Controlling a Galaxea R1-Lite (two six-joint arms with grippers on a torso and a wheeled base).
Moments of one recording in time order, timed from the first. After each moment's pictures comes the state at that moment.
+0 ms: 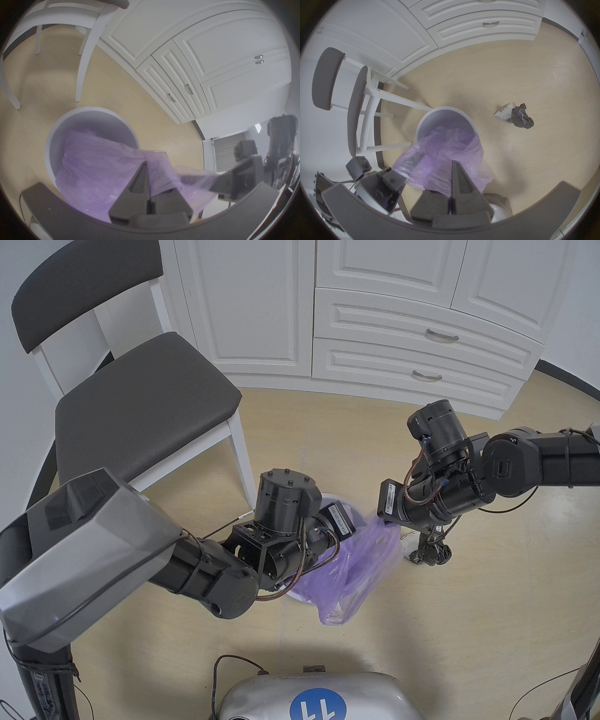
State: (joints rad) left arm -0.73 2.20 -1.21 -0.70 0.07 -0.84; right arm 0.53 1.98 -1.52 0.32 -0.01 0.63
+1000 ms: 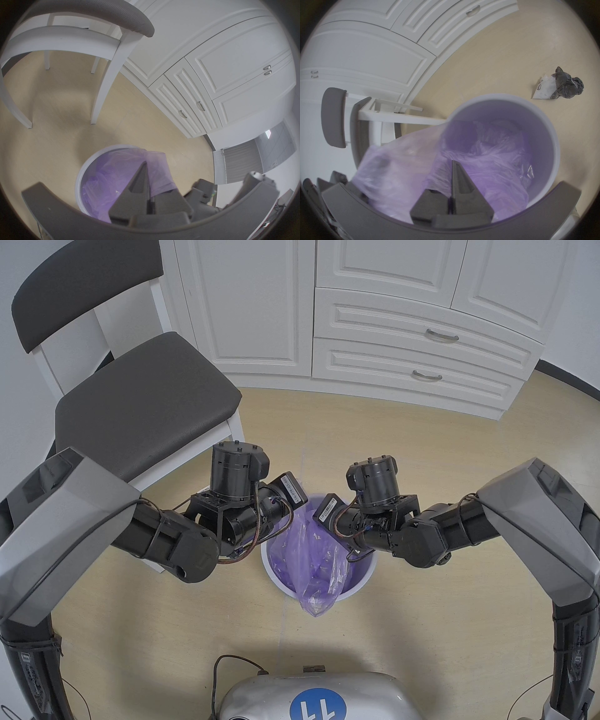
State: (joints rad) left arm -0.57 2.16 -1.24 -0.65 0.08 -0.79; right arm 0.60 2.31 -1.48 -0.37 -0.01 0.99
